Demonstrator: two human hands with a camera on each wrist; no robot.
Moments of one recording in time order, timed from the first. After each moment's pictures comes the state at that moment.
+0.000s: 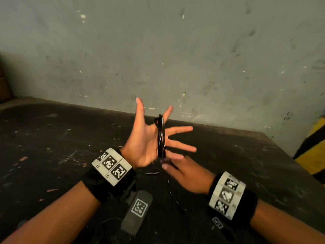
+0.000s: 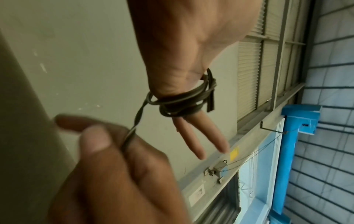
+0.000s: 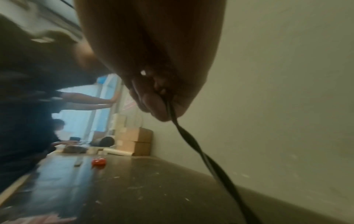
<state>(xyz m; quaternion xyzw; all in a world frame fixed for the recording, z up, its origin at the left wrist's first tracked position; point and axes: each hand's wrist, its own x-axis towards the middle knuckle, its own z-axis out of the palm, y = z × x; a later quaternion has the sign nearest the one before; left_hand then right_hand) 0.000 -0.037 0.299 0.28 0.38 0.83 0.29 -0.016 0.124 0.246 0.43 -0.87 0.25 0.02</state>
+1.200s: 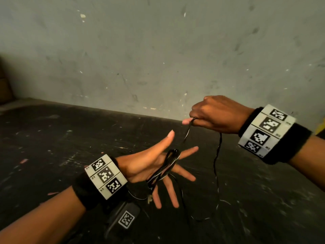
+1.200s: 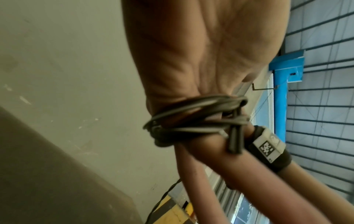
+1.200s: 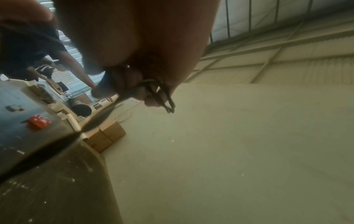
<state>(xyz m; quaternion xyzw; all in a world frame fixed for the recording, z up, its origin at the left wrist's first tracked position) 0.004 -0.049 0.282 0.22 0.64 0.60 0.42 -0.060 0.150 0.384 0.53 -0.81 -0.12 0.23</state>
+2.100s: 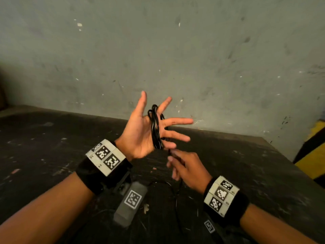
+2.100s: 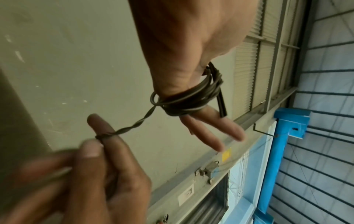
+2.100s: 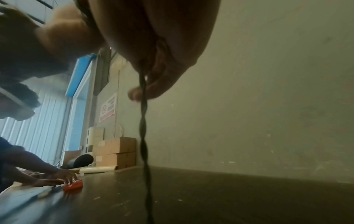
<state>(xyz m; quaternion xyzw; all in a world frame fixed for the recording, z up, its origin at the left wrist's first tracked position) -0.033 -0.047 0.329 0.30 0.37 0.84 0.27 -0.058 0.122 0.237 0.36 -0.83 0.42 0.09</state>
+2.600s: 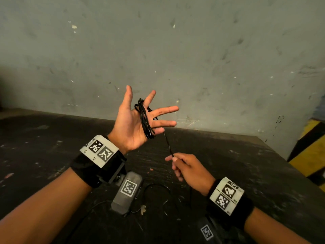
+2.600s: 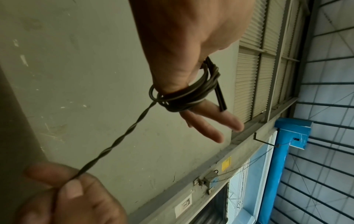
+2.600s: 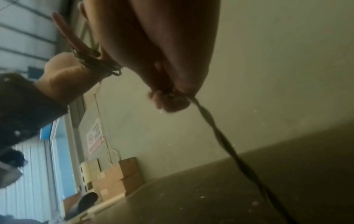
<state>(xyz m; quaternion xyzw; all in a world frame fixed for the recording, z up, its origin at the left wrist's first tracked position) -0.043 -0.057 0.339 0.27 0.36 0.87 0.19 -0.050 0.135 0.240 0.26 -0.82 0.52 -0.03</state>
